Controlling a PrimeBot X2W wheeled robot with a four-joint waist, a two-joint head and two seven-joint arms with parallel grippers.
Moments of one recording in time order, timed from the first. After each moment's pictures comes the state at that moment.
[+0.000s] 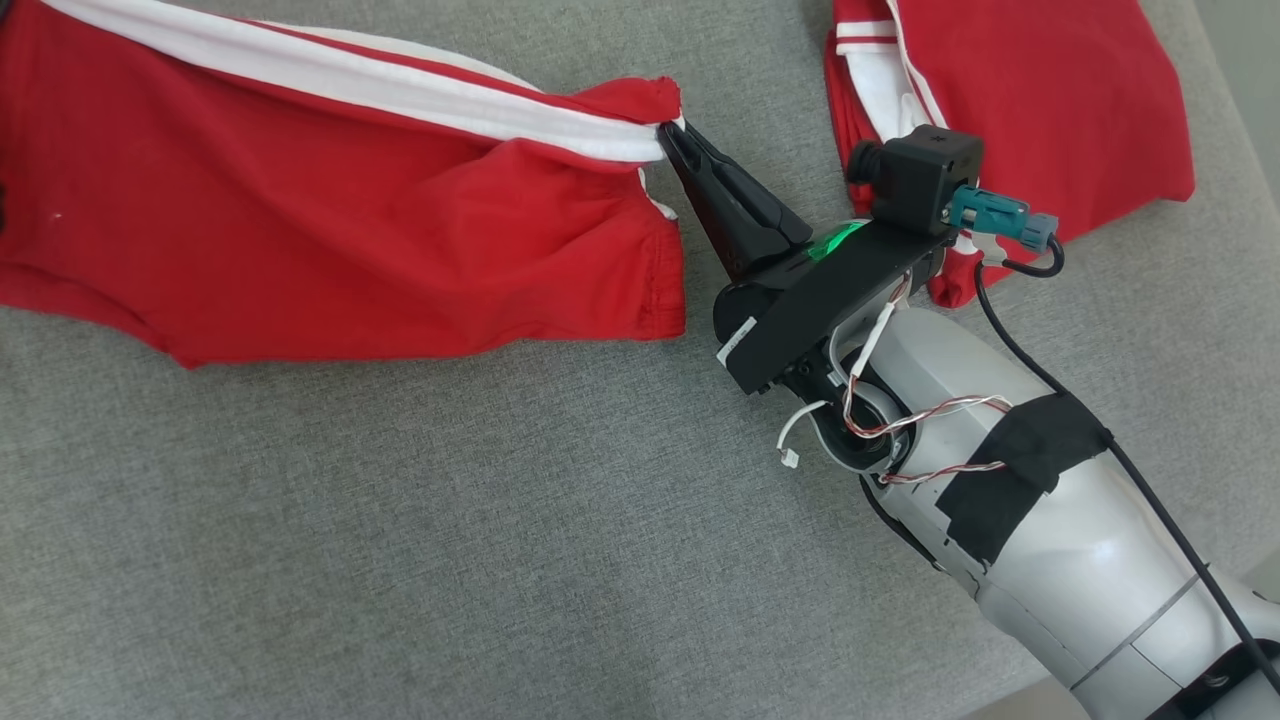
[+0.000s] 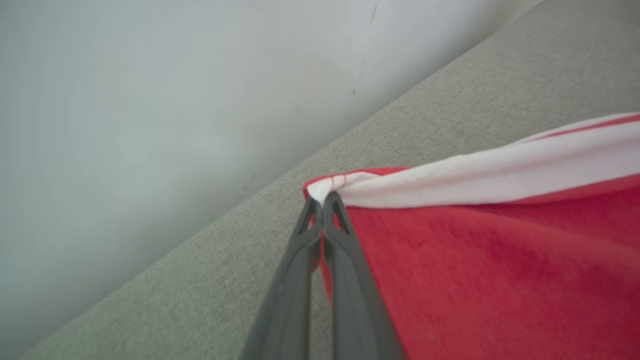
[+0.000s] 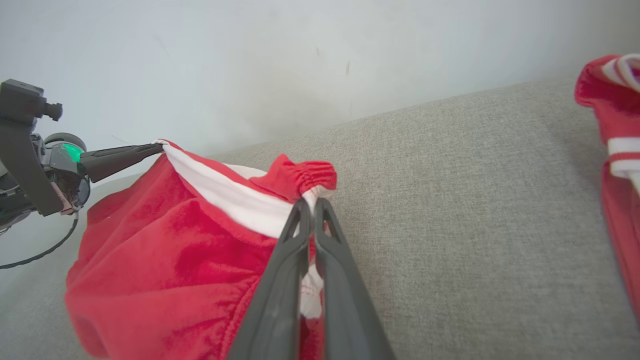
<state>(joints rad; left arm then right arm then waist) -1.41 0.78 -1.27 0.68 -0.85 -0.13 -0.01 -0.94 -0.09 0.76 0.58 0.99 0.13 -0.26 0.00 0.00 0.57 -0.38</state>
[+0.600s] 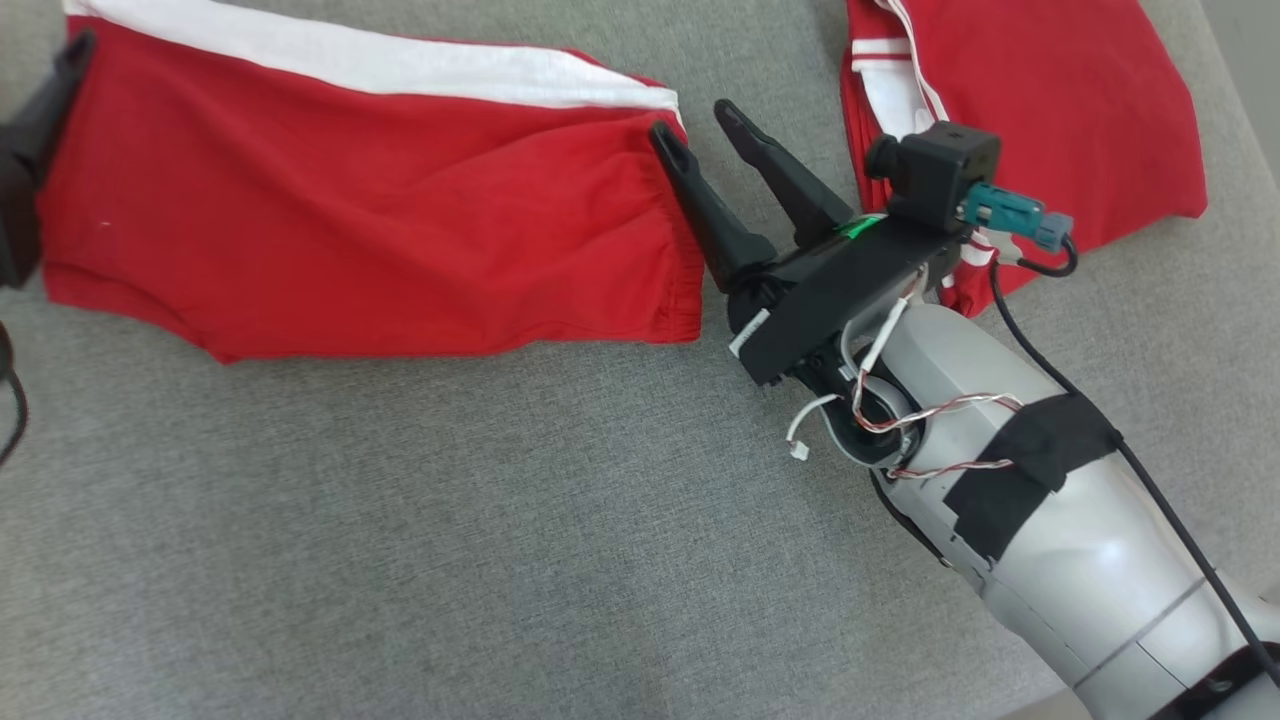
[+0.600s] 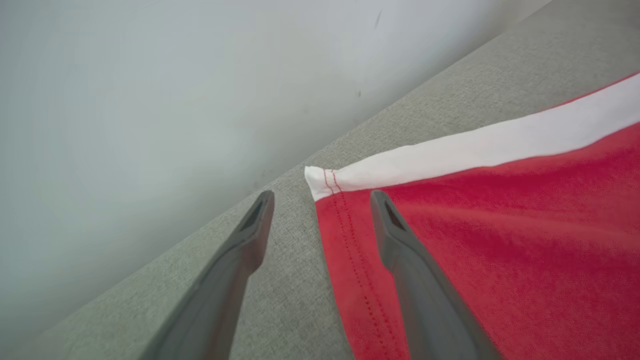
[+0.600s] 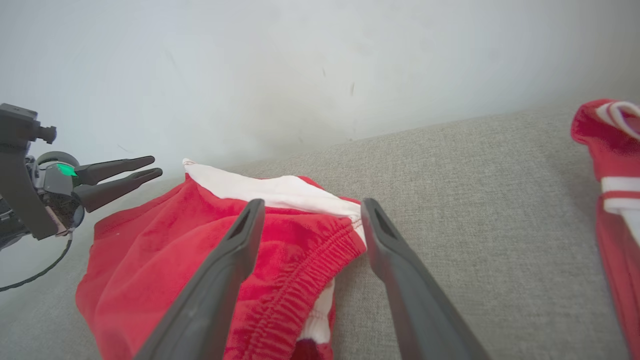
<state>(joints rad) -1.36 0.74 -1.28 0.73 -0.85 -0.13 -0.09 -0.93 -0.09 0.71 0.59 0.95 0.13 -0.26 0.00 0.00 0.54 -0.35</state>
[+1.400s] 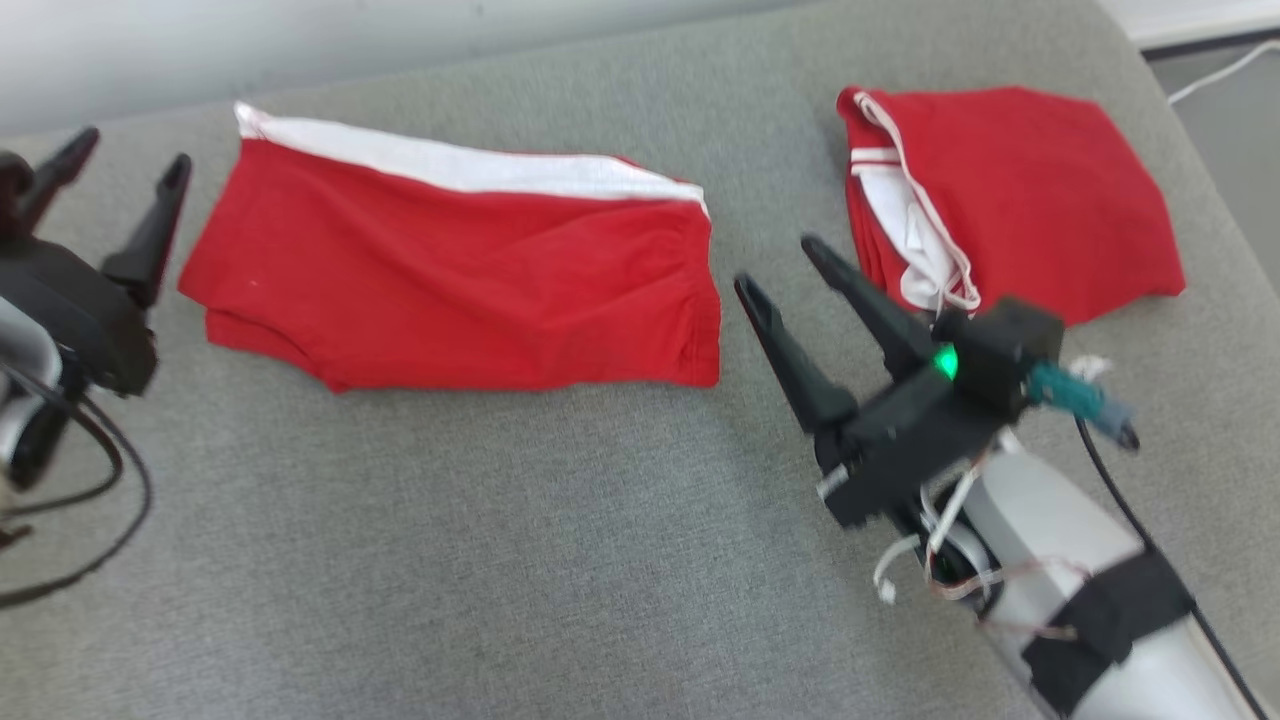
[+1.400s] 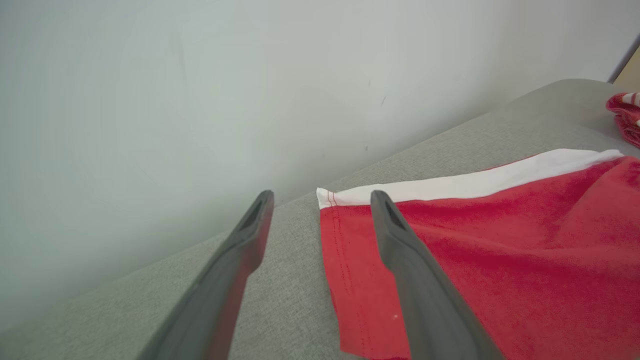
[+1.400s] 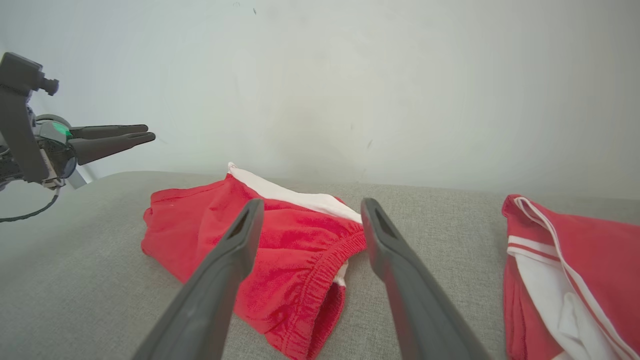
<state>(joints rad) -1.13 0.64 -1.18 0.78 -0.91 -0.10 -0.26 -0.60 -0.21 0.55 0.34 0.60 0.13 -0.26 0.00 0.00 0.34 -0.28</state>
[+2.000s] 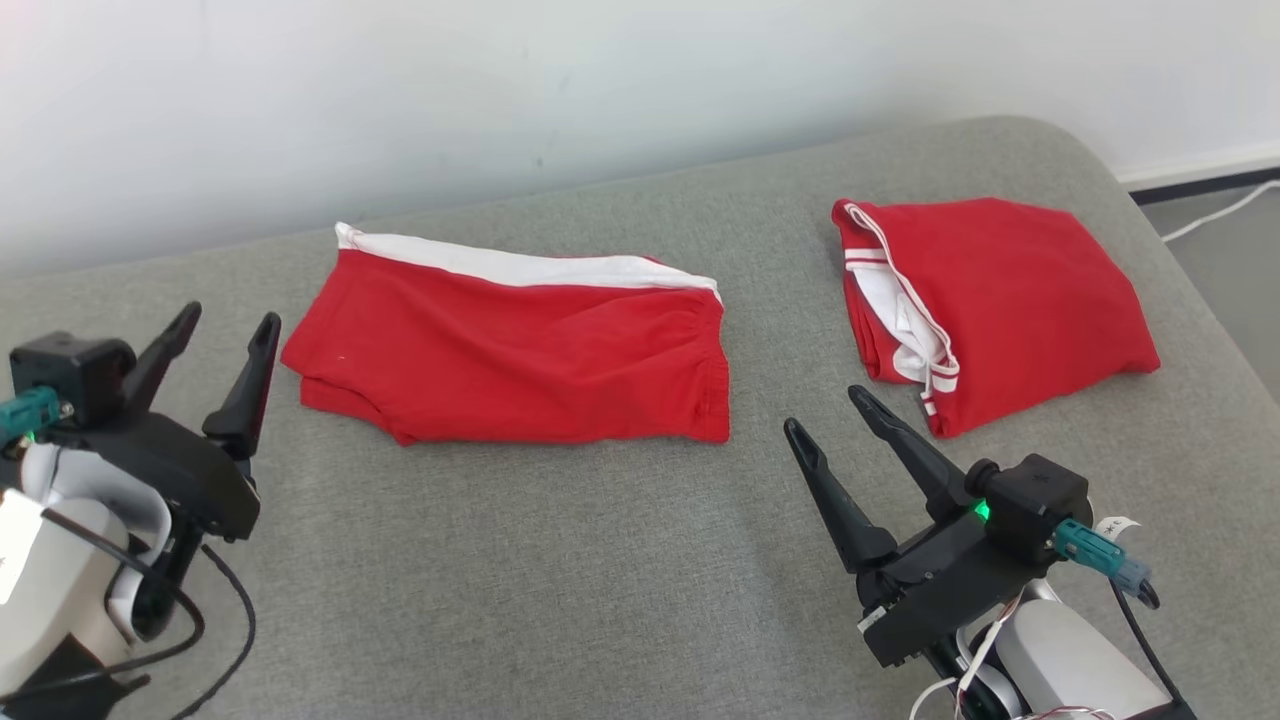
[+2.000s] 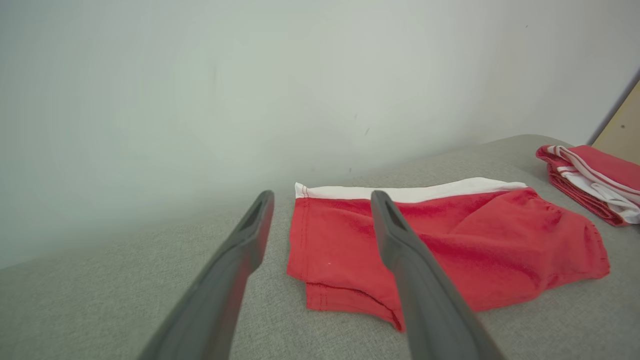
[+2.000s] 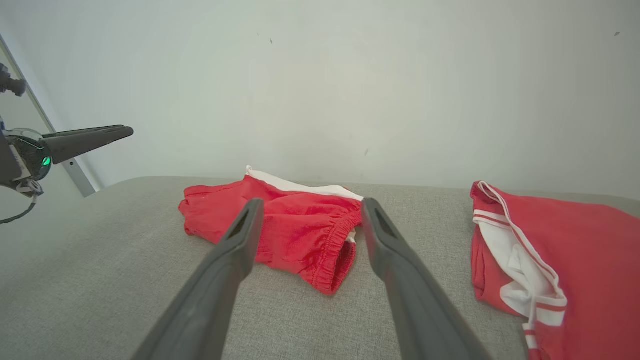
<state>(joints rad) -0.76 0.57 -0.87 0.62 -0.82 -0.04 -0.26 -0.30 -0.21 0.43 0.23 0.47 0.13 -0.26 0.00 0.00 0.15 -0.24</state>
